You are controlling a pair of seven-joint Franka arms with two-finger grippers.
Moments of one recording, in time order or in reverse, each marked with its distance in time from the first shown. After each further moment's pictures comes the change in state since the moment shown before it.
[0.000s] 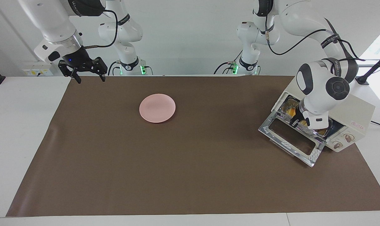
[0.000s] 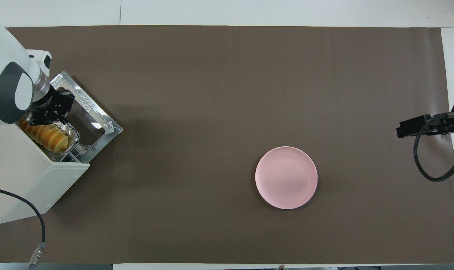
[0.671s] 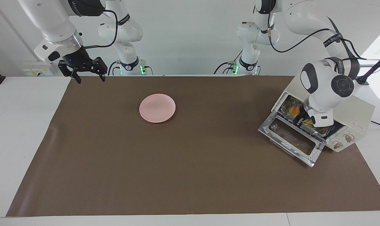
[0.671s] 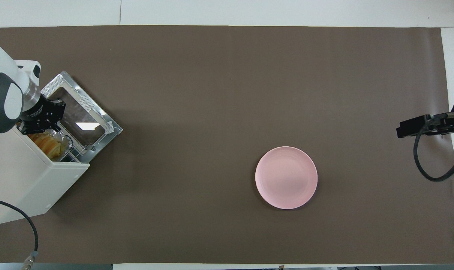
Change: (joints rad) left arm 0.009 -0.033 0.020 -0.074 0.003 0.085 -0.002; right arm 0.000 0.000 0.000 0.000 0.000 0.000 0.000
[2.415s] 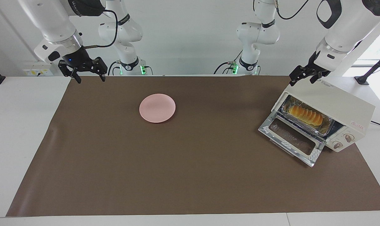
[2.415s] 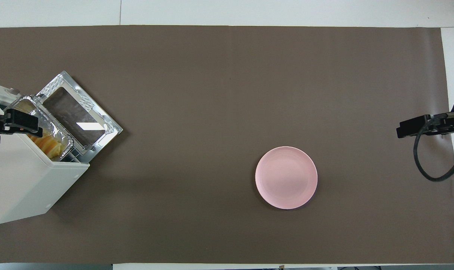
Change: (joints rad) left arm 0.249 -0.352 -0.324 0.073 -0.018 -0.269 0.599; right arm 0.000 0.000 0.000 0.000 0.000 0.000 0.000
